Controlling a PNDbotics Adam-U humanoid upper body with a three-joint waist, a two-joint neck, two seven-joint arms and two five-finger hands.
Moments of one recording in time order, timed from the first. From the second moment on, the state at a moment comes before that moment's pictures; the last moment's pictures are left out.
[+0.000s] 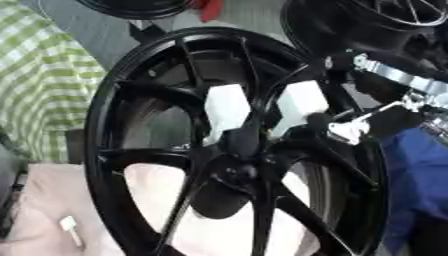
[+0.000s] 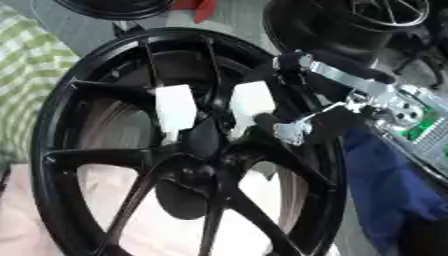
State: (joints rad) left arm -0.37 0.37 0.16 -1.98 0.26 -0.11 0.25; right arm -0.30 -1.03 0.06 -1.99 -0.29 -0.10 0.28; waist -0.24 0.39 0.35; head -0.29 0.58
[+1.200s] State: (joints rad) left arm -0.34 0.39 0.17 -1.98 0.26 -0.10 0.25; right arm -0.21 -1.12 -0.18 -1.99 -0.89 -0.04 0.34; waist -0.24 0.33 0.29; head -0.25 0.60
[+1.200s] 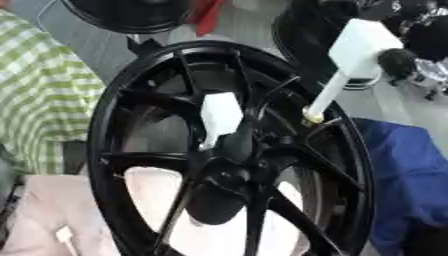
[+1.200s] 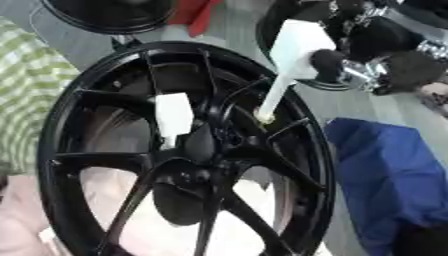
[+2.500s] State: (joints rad) left arm -0.28 0.41 0.20 -1.98 0.23 -0.12 0.29; right arm 0.57 -0.70 -0.61 -1.99 -0.81 -0.45 0.23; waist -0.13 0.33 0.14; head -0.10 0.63
